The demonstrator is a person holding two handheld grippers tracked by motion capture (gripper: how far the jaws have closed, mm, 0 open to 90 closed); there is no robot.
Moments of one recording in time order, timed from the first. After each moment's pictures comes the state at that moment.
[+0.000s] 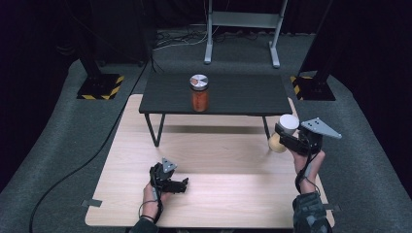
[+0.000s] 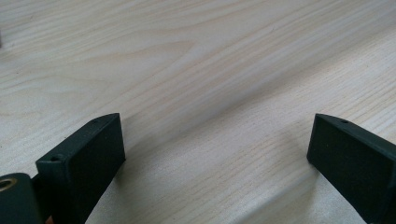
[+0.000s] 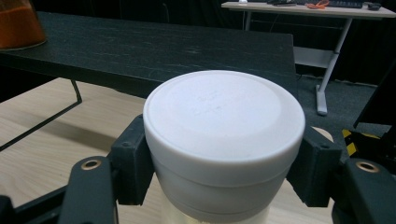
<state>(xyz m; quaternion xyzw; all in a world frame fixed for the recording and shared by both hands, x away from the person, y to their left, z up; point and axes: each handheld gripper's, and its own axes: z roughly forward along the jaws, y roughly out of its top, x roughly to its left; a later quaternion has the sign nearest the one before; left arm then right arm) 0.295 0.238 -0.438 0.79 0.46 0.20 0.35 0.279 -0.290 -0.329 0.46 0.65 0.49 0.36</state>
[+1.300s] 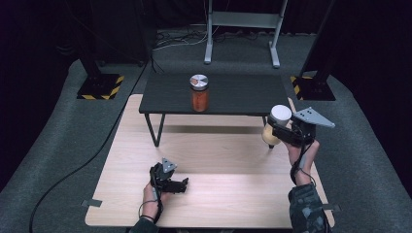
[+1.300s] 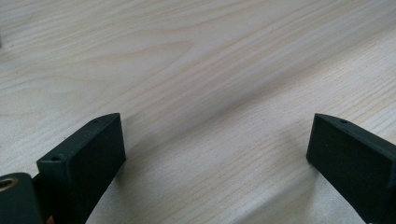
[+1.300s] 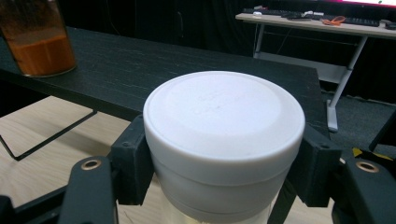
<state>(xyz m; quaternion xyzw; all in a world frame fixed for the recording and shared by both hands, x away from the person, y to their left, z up) 0.295 0.238 -0.438 0.80 0.46 0.20 0.35 0.291 -0.273 -0.305 0.43 0.66 0.50 0.36</state>
